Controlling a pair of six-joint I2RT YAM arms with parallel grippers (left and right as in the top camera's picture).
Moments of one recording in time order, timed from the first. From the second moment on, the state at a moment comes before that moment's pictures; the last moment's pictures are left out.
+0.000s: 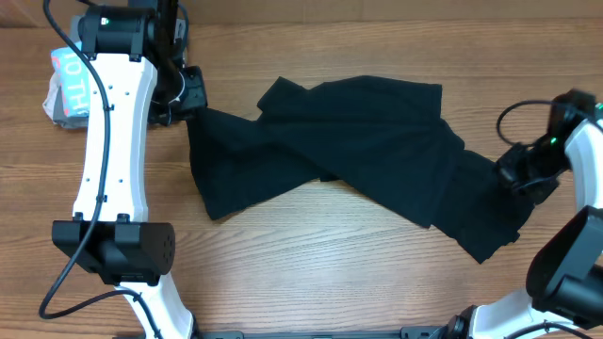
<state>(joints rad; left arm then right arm) -0.06 1.99 2.25 -1.69 0.03 -0.29 -0.40 1.78 1.34 -1.25 -0.15 0.45</state>
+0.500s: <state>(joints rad) -0.06 1.99 2.25 -1.69 0.03 -0.29 -0.35 1.78 1.19 -1.05 -0.32 0.41</state>
